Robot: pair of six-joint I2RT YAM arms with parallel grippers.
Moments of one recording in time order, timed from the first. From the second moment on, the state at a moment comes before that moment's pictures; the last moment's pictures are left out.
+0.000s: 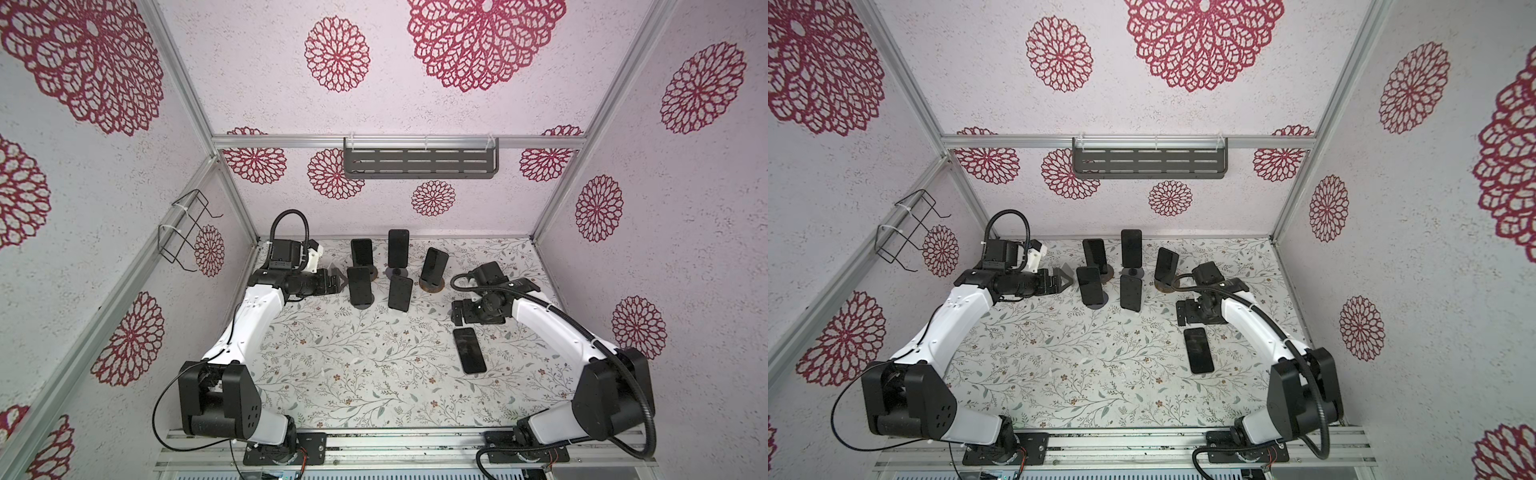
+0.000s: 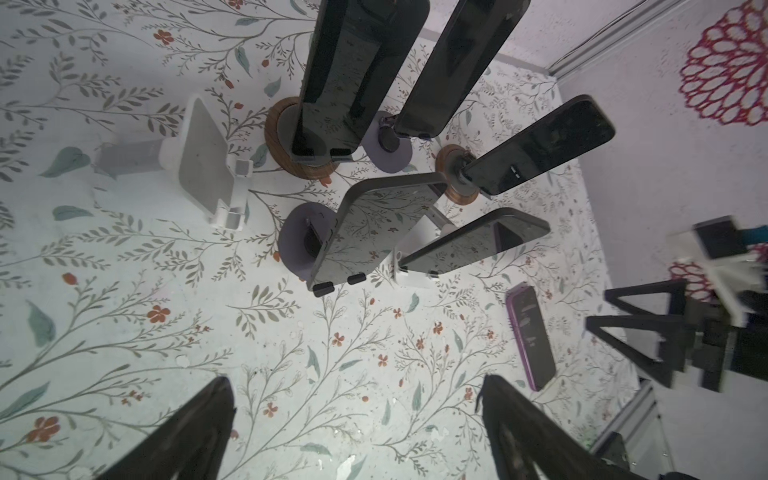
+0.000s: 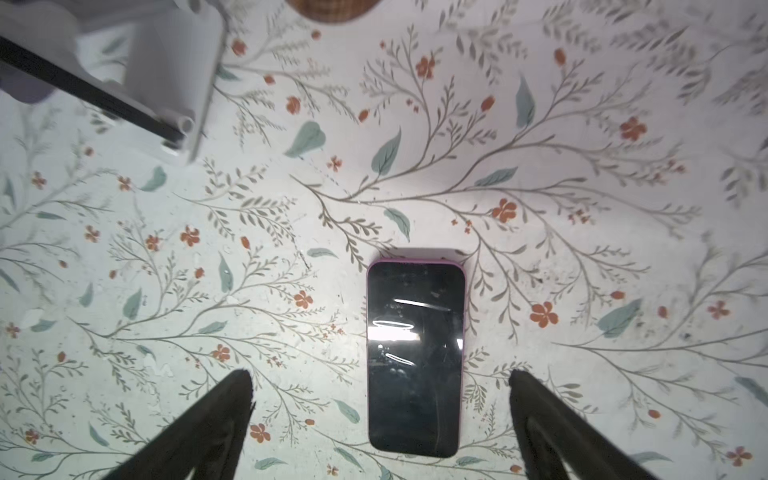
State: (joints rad) left arm -0.10 1.48 1.25 -0.67 0.41 -0.18; right arm 0.36 1.43 1.15 -0.88 -0.03 0.26
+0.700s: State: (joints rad) left arm -0.42 1.69 1.30 -0.33 -0.16 -0.31; right arm 0.36 1.26 0.97 -0.70 0.01 0.37
